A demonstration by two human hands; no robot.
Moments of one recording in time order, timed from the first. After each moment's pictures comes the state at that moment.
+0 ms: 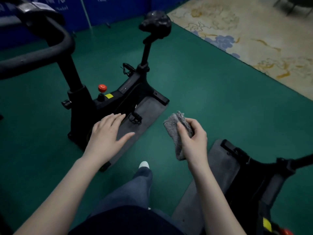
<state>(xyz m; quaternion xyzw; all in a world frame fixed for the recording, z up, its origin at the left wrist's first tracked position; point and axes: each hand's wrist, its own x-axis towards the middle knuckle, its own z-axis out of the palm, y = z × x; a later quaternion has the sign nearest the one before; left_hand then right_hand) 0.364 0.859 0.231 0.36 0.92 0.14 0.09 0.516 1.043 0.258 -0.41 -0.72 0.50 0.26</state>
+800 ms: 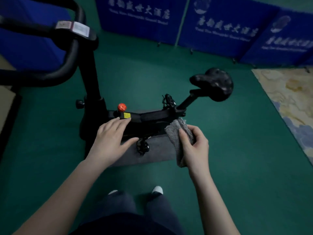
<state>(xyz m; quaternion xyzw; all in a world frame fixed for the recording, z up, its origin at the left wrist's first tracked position) 0.236 1.076 0.237 0.04 0.98 0.17 0.03 0.236 1.309 0.261 -0.14 -0.82 0.55 0.06</state>
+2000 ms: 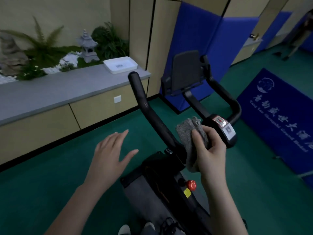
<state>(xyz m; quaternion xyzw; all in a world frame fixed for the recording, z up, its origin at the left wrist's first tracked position) 0.292 0.942 0.301 -0.49 0.84 0.17 -0.17 0.081 1.040 0.361 0.35 -0.71 0.60 -0.15</state>
